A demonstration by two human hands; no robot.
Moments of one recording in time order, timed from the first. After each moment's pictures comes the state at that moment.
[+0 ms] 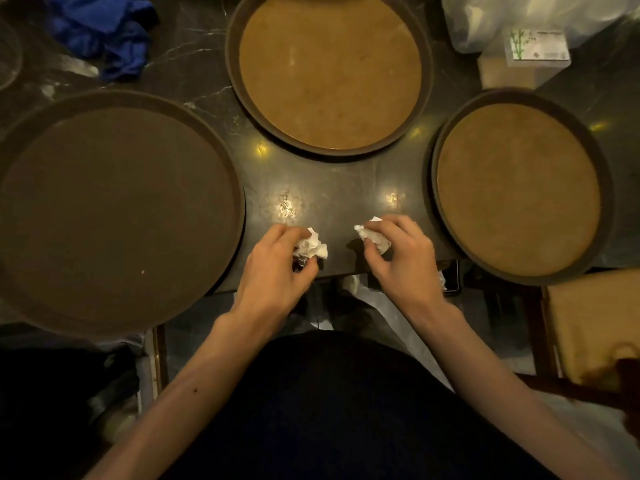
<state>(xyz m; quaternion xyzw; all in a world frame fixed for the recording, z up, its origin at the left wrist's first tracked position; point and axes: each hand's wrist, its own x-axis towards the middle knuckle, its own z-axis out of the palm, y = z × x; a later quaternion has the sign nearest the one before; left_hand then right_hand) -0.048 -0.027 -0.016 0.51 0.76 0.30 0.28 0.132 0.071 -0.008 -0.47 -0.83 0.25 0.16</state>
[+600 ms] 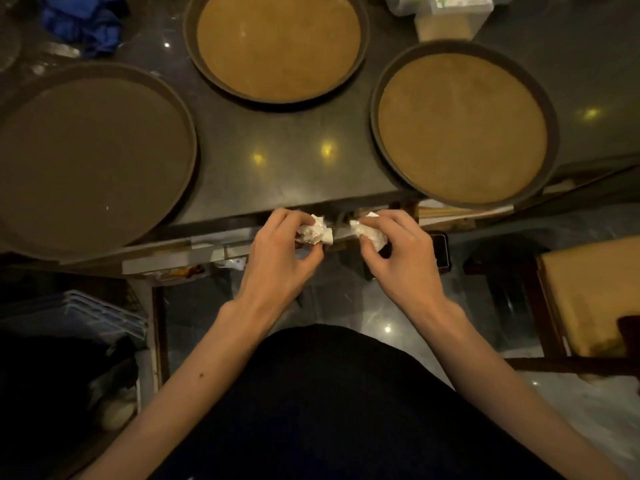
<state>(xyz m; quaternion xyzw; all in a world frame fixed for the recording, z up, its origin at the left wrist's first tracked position) 0.087 -0.083 0.004 0.54 0.75 0.33 0.20 0.263 -0.008 0.008 -0.46 -0.81 0.28 0.23</state>
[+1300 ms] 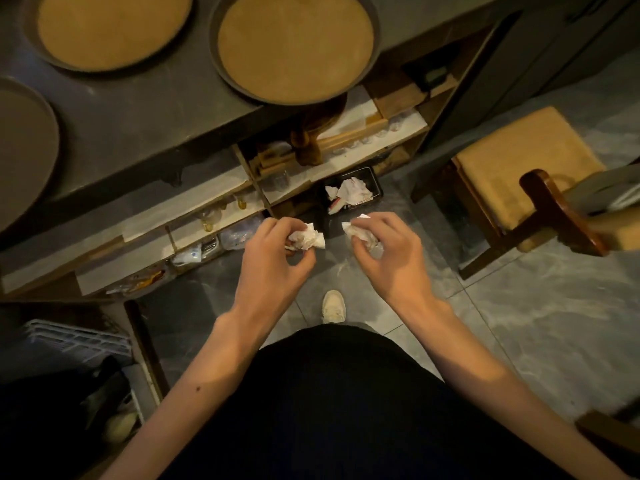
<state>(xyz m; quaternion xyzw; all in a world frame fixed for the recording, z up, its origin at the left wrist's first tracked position) 0.299 -0.189 0.020 0.63 0.68 0.29 0.24 0.487 -0.158 0.004 -0.57 -0.72 0.26 0.30</state>
